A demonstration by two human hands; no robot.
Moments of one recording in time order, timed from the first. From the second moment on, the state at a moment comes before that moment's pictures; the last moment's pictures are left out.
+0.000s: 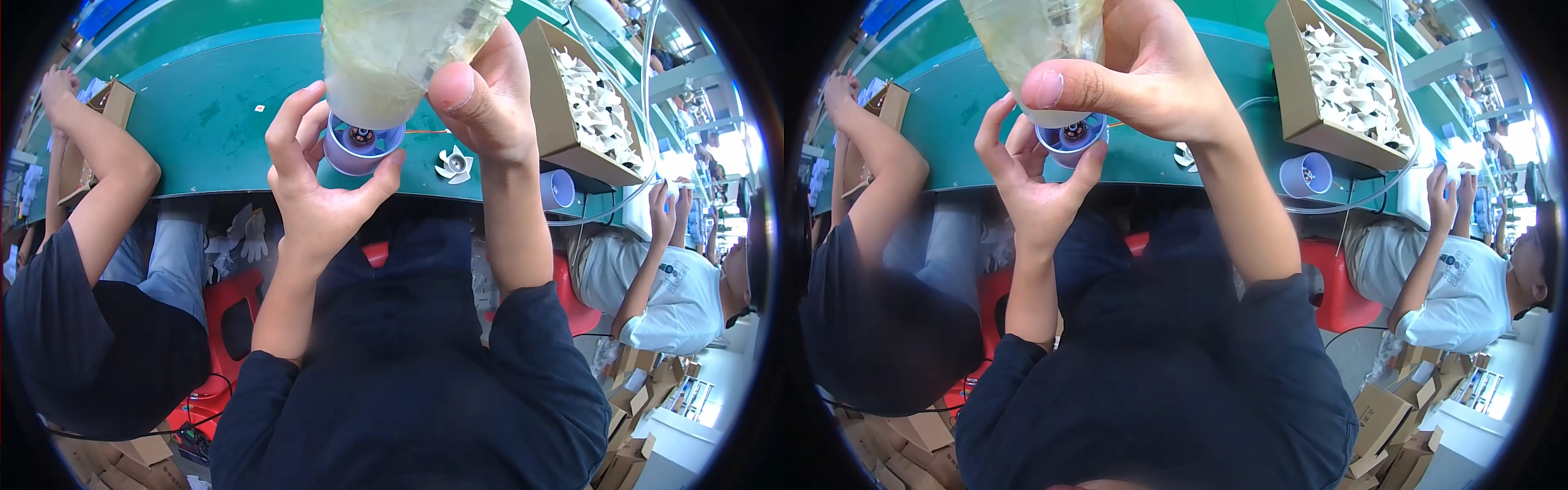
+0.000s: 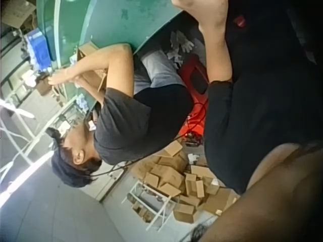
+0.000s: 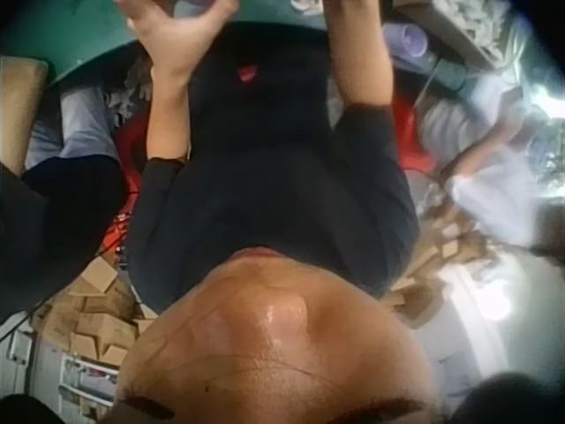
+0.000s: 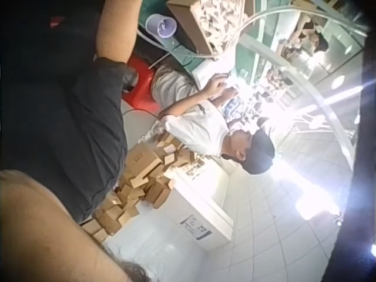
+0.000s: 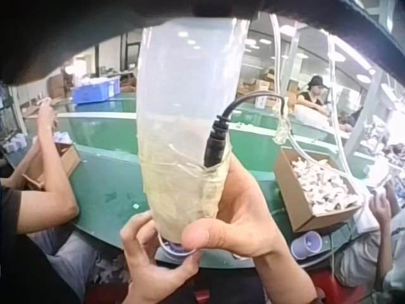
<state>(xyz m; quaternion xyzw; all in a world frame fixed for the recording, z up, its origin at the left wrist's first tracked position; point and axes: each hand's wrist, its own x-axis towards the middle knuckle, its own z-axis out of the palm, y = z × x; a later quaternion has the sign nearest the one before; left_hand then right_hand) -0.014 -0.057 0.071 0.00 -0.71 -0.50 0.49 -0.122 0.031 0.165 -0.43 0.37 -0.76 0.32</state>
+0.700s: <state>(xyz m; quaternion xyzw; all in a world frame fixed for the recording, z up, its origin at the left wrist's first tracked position) -0.008 -0.059 0.067 0.00 -0.70 -0.52 0.49 -0.120 0.025 0.153 -0.46 0.35 -0.76 0.29</state>
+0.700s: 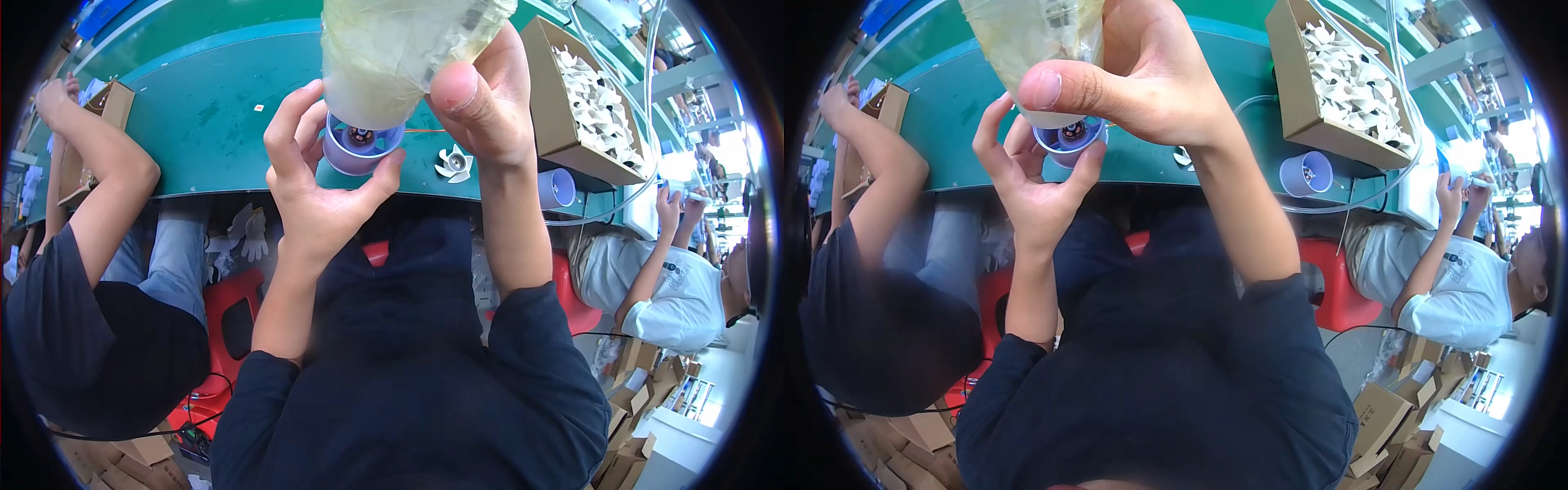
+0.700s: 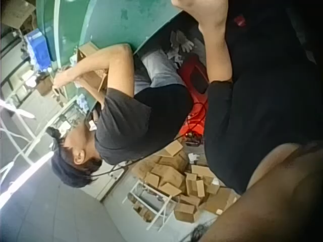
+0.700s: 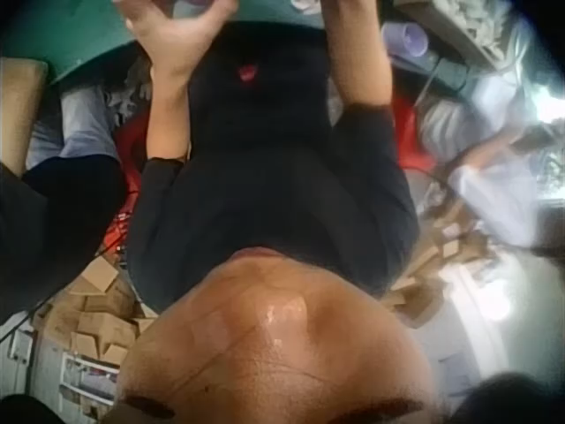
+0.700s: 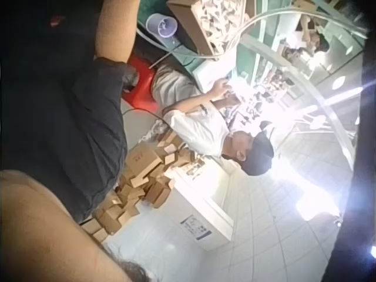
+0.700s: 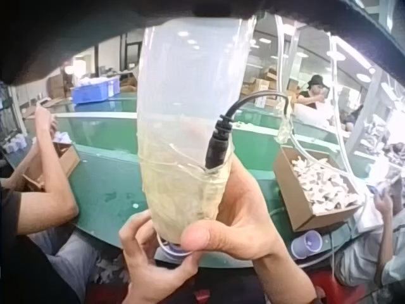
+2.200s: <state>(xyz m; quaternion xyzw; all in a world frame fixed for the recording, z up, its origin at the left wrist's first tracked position) 0.037 -0.057 0.023 0.10 -0.72 -0.58 0.37 -0.109 0.128 0.064 -0.41 0.85 -0.30 -0.08</state>
